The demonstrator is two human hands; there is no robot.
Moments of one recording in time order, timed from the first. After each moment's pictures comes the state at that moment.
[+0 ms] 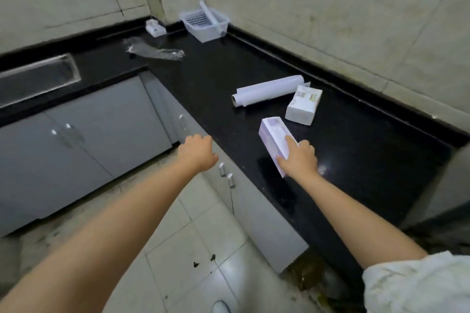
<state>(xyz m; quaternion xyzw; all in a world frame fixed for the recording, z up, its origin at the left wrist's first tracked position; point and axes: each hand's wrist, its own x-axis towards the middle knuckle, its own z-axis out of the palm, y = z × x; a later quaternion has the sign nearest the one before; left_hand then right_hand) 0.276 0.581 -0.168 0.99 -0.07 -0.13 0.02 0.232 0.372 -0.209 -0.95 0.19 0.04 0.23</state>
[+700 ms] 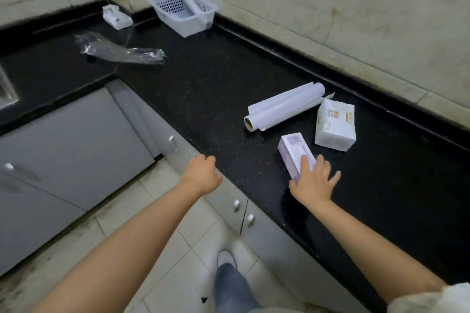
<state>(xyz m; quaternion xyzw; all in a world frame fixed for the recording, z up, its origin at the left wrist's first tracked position) 0.465 0.635 -0.240 0.96 -0.16 -0.22 0.07 0.375 0.421 -0.278 -0.94 0.31 0.06 0.09</state>
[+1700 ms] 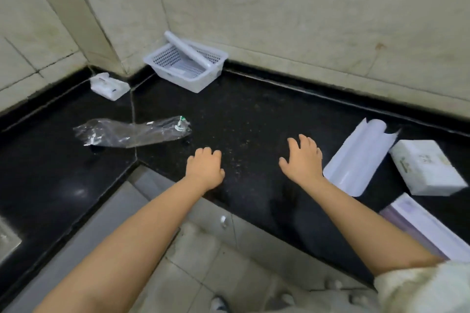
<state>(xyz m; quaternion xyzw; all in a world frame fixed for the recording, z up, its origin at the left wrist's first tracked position) 0.802 0.730 -0.189 0.94 -0.32 -0.14 -0.05 0.693 0.552 -0.214 -0.93 0.33 -0.02 0.15</state>
